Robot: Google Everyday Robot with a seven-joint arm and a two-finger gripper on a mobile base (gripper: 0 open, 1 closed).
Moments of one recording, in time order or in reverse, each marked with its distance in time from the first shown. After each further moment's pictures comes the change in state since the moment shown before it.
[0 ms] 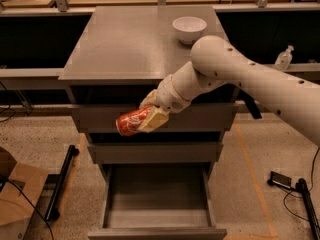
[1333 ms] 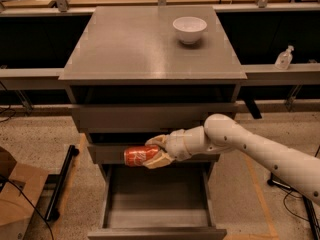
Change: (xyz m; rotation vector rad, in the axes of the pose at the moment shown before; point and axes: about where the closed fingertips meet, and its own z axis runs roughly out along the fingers) arm 0.115 0.033 0.121 0.046 -0.306 0.069
